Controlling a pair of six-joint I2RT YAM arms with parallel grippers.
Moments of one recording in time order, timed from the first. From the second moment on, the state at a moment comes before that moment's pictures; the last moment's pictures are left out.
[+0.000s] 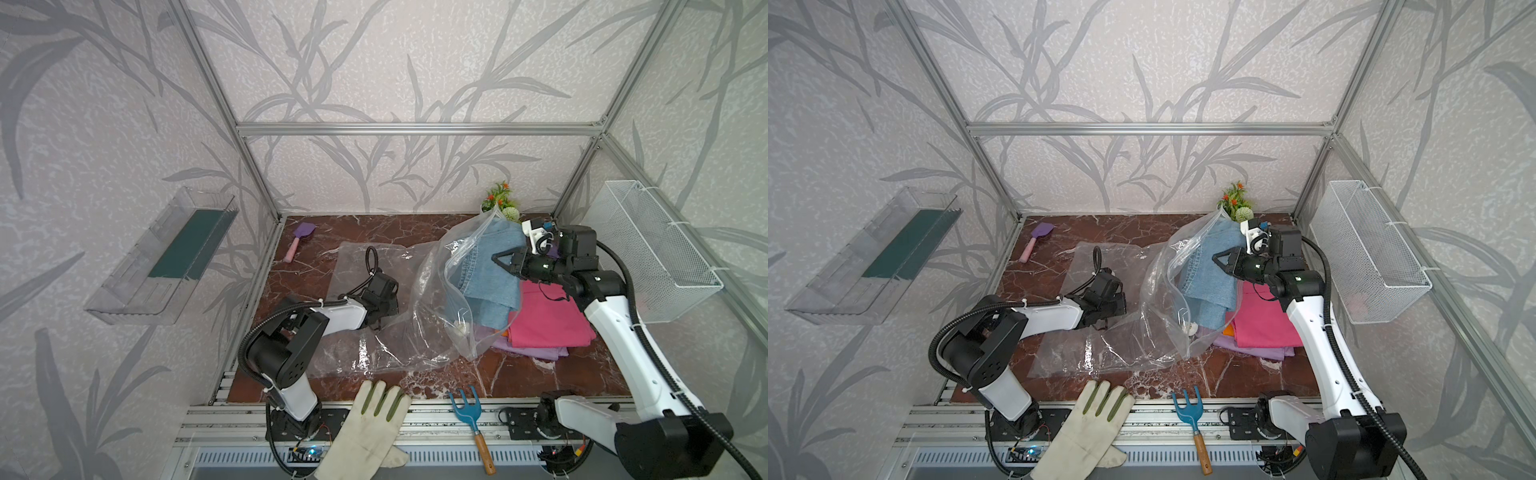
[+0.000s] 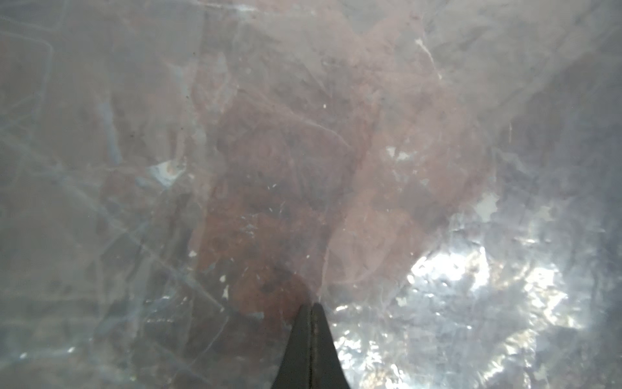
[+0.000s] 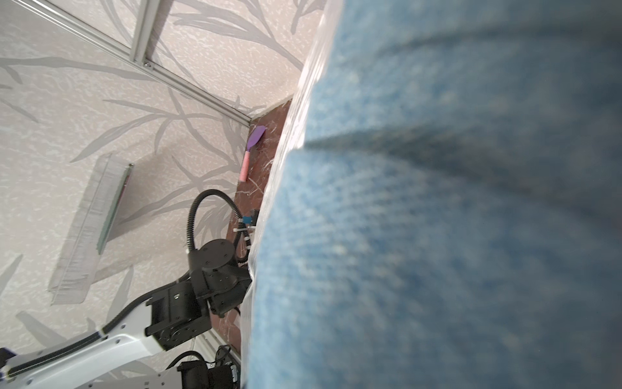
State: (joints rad) left arm -0.55 1.71 0.78 -0.01 -0.12 -0.65; right arm 0.06 1.13 1.14 -0.60 -0.70 0.53
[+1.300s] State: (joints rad) left arm -0.53 1.75 0.78 0.07 -0.11 -0.65; right arm -0.18 0.96 1.25 -0.56 -0.86 0.77
